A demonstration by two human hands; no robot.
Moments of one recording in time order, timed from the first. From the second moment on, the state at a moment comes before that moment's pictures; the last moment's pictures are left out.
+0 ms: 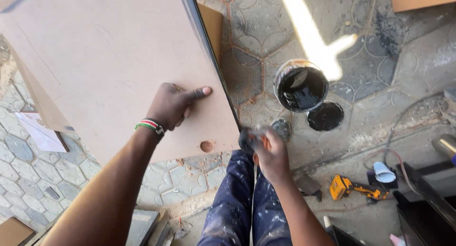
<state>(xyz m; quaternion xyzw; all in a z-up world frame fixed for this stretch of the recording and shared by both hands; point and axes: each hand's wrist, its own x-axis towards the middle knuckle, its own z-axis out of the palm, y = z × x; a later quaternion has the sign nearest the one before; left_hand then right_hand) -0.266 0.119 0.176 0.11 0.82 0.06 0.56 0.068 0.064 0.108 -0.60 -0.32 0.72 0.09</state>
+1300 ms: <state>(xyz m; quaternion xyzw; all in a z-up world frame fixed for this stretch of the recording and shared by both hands) -0.268 0.118 0.181 0.13 0.82 0.05 0.56 0.061 0.169 0.159 -0.40 -0.47 0.76 -0.18</state>
